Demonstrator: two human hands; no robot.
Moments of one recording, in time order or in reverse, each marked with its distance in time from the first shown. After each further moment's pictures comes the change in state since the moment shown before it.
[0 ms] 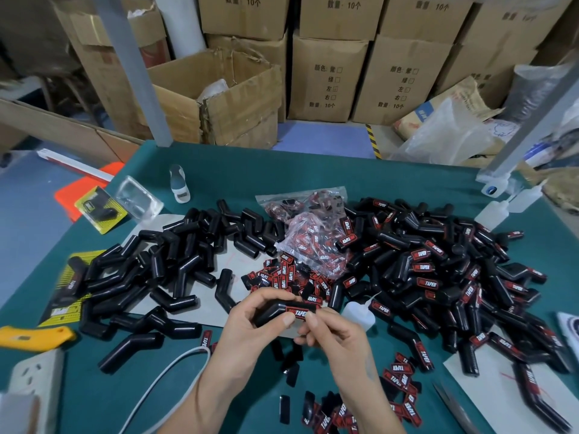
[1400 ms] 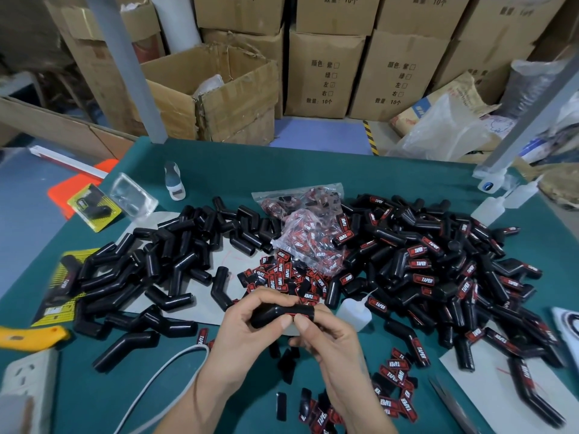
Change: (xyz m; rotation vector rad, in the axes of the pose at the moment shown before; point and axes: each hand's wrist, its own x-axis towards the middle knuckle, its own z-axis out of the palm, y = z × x) left_hand -0.002 -0.002 0.000 0.076 -0.033 0.135; right_hand -0.001 0.021 0.001 0.203 -0.053 0.050
